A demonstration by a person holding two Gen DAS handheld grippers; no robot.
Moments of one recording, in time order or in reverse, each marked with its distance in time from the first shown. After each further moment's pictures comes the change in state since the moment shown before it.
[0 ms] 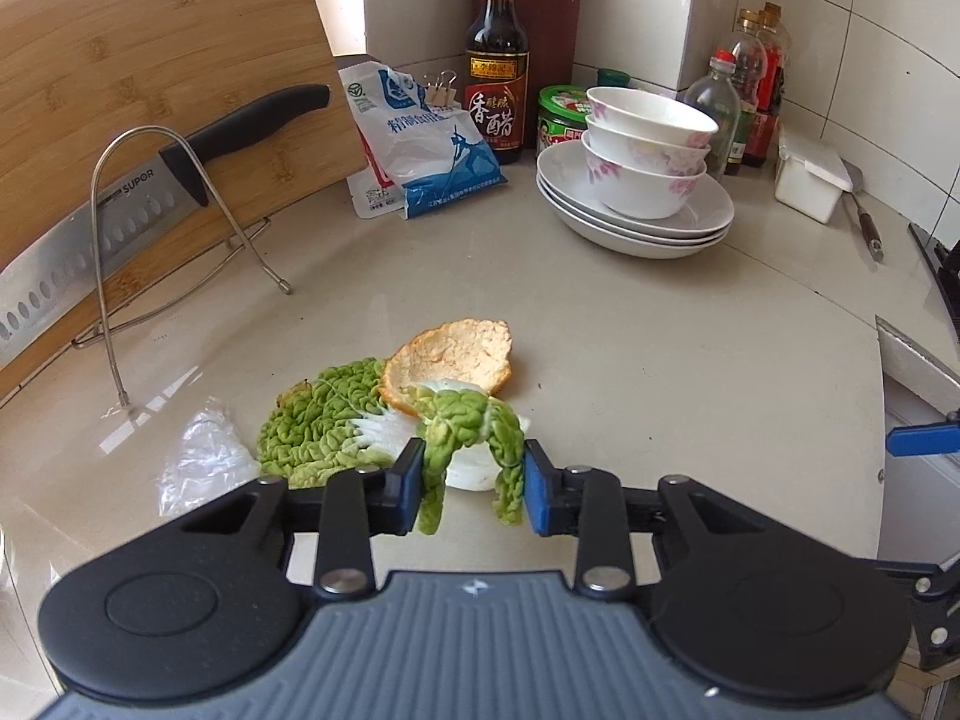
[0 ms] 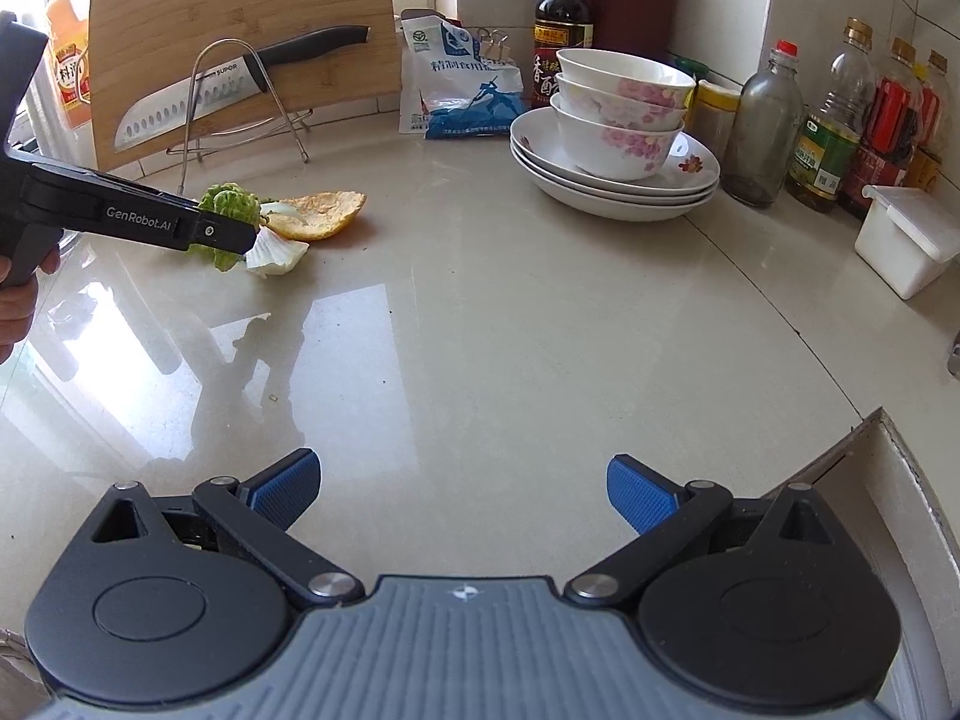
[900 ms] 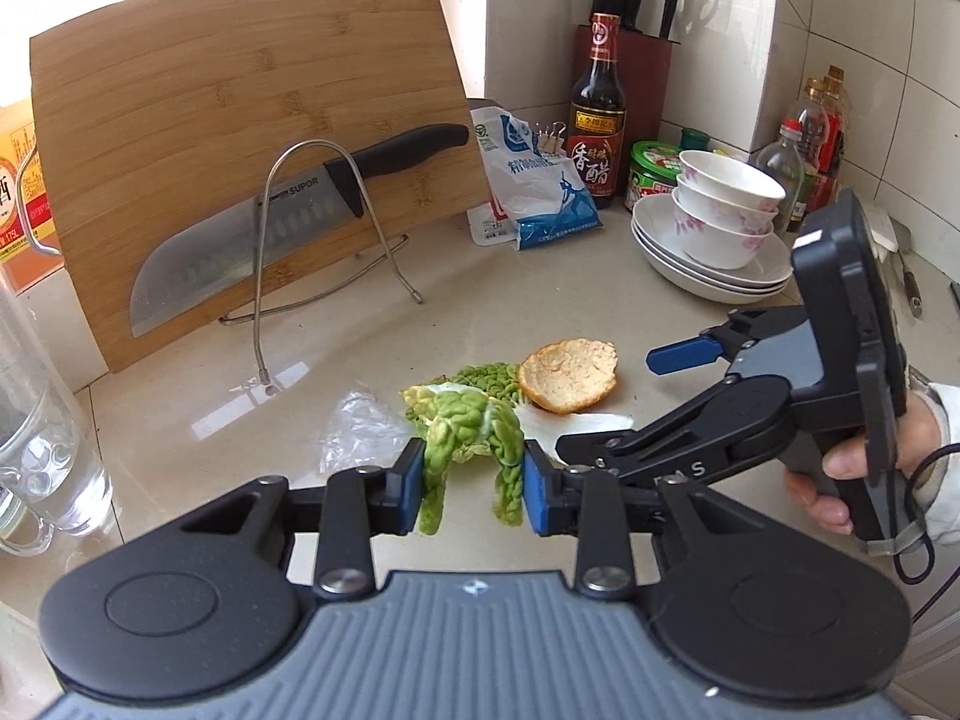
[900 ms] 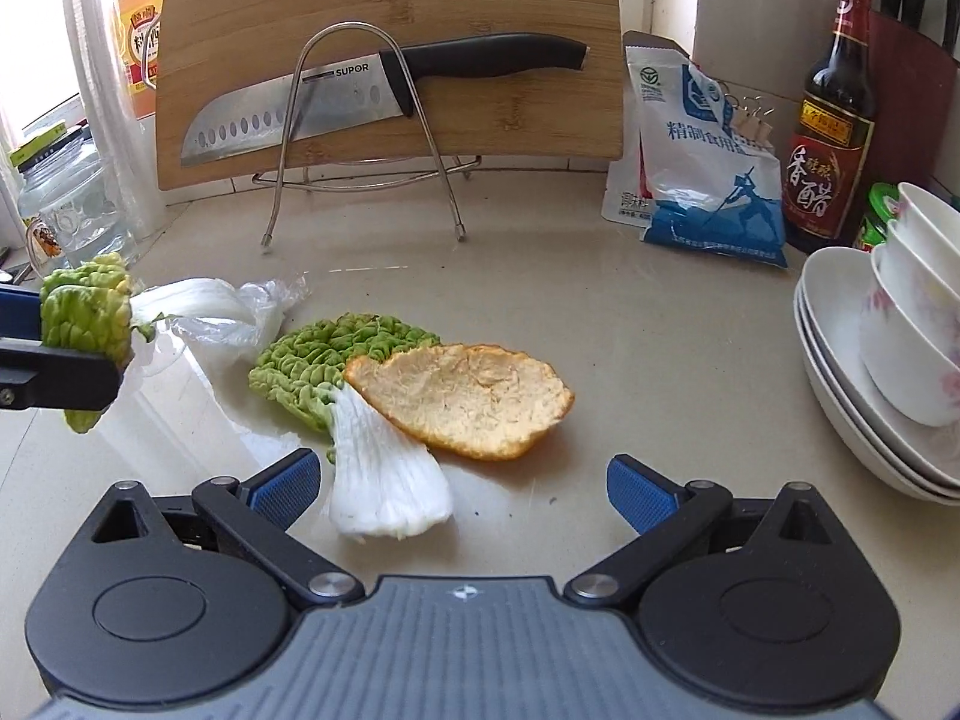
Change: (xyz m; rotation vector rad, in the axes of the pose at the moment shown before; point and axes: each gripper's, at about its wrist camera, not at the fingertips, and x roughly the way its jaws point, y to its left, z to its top) left arm -0.052 0.048 -0.016 -0.098 -0.070 0.109; right arm 0.137 0.072 0.118 -0.198 -0.028 0.231
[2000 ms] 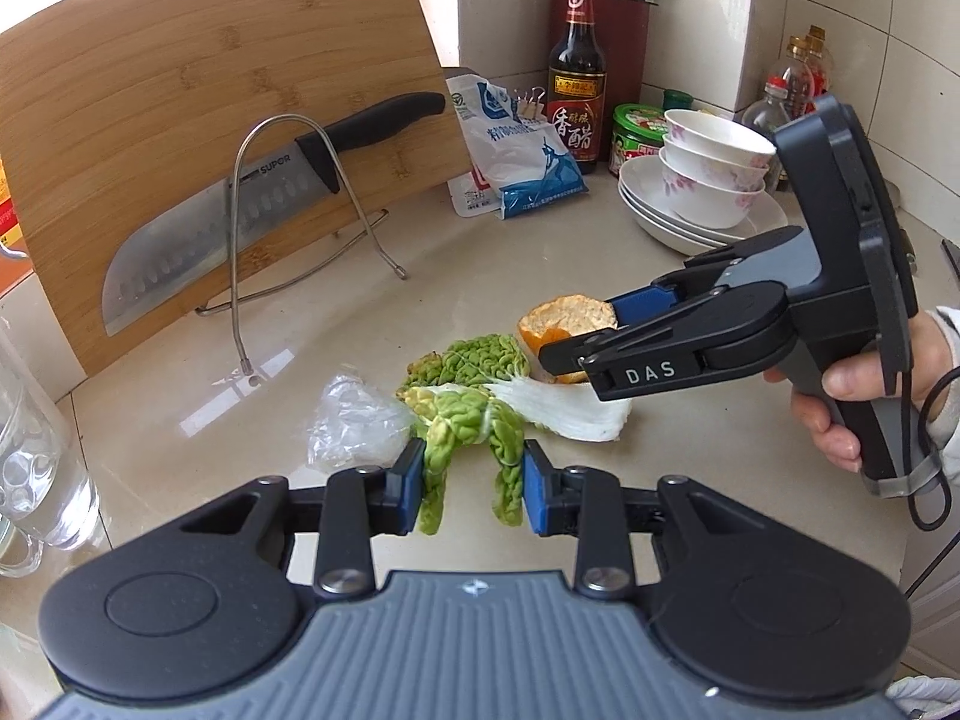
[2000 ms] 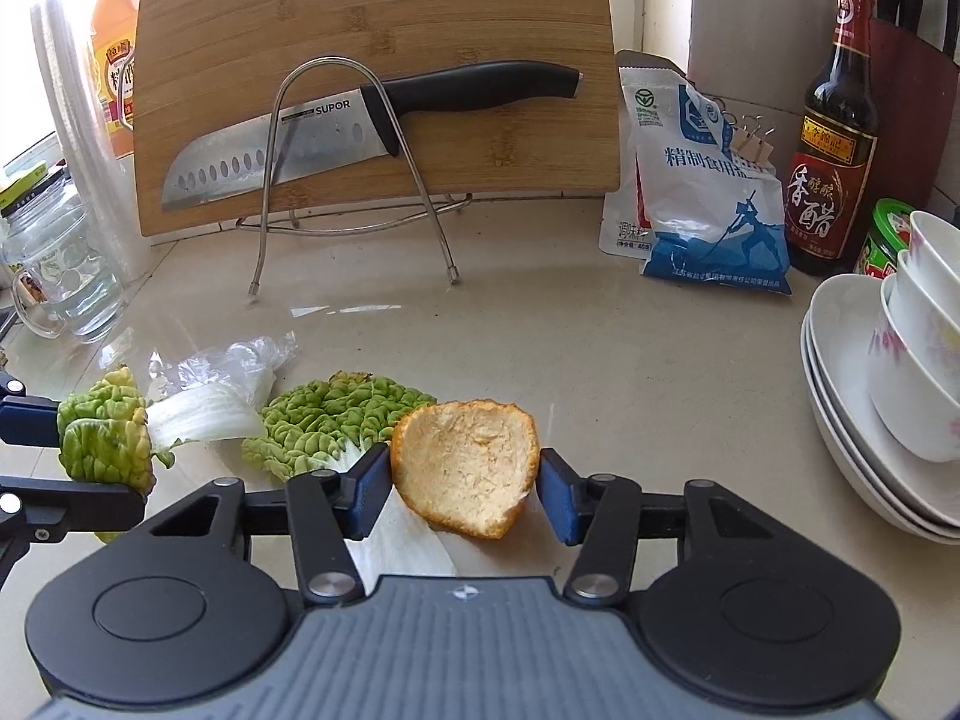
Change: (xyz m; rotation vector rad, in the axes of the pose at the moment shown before) left arm 0.017 0.001 -0.002 0.070 0.051 -0.029; right arm -0.002 0.002 0.014 0.027 -0.038 -0.010
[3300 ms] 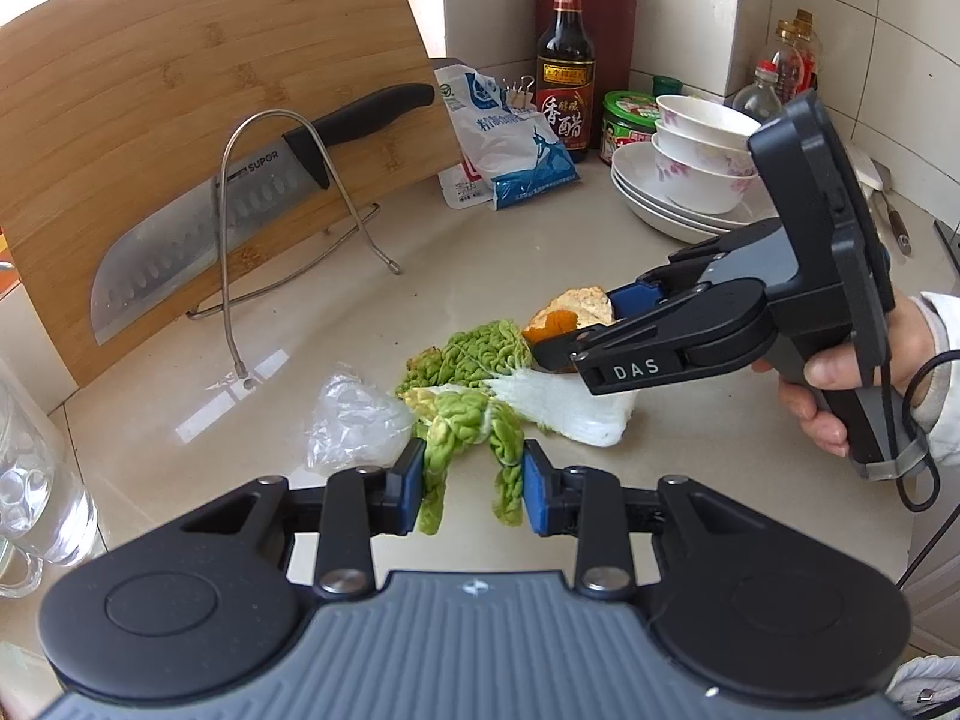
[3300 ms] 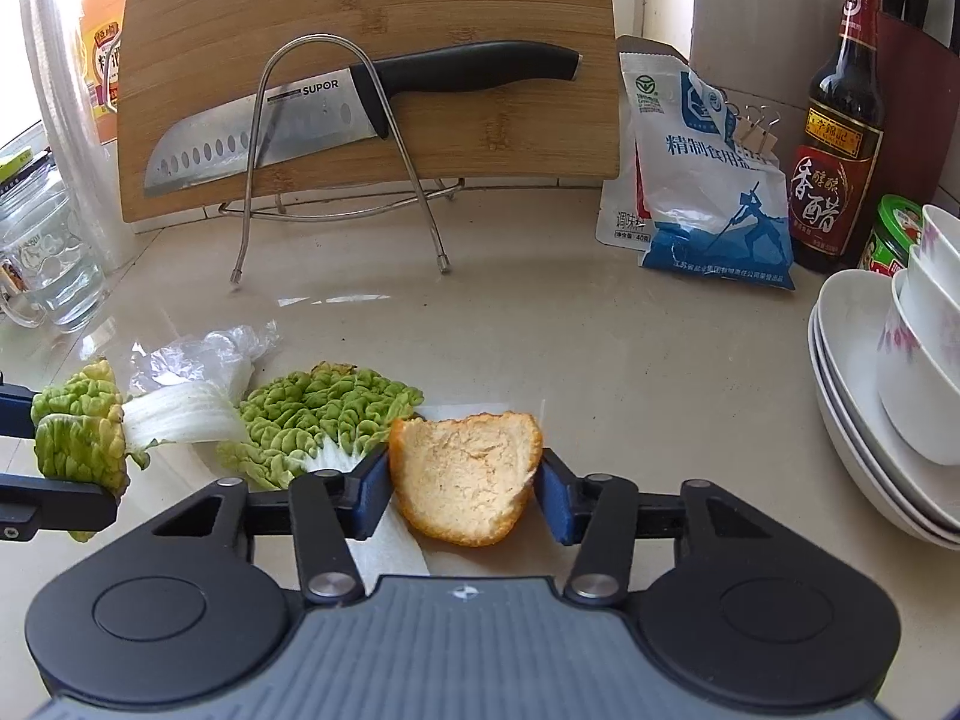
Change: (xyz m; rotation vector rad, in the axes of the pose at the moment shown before) left arm 0.005 0.003 -0.002 0.032 0.012 -0.012; right arm 0.014 -0.001 -0.001 -0.013 0.007 -0.008
